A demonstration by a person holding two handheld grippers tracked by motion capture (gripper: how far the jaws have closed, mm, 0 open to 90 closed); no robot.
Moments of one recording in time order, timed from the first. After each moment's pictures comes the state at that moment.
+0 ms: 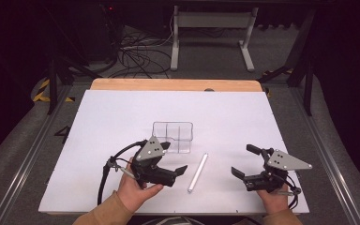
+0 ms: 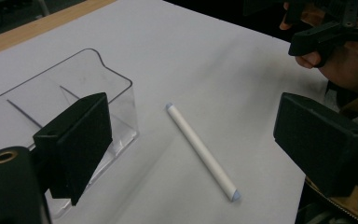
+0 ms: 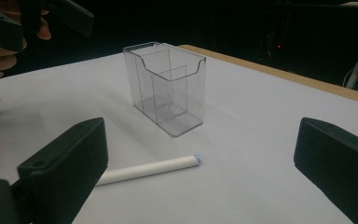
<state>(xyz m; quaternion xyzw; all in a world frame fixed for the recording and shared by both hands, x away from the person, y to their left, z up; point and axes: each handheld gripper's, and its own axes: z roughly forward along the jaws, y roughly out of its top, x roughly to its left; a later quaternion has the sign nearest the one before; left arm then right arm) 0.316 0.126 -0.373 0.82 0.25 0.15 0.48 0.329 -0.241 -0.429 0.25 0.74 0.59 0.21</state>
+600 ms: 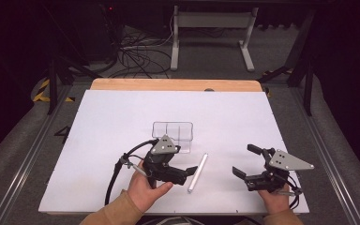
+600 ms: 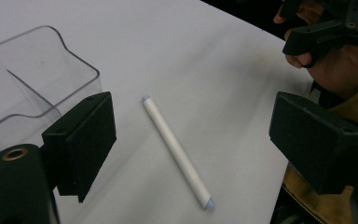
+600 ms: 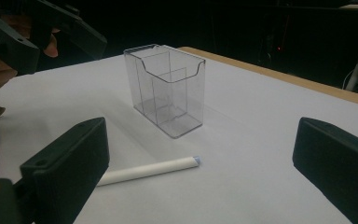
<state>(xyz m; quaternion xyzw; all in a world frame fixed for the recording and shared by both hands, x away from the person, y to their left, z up) 0.325 0.100 -0.378 0.83 0.29 0.08 0.46 0.328 -0.243 -0.428 0.25 0.74 0.59 0.21</state>
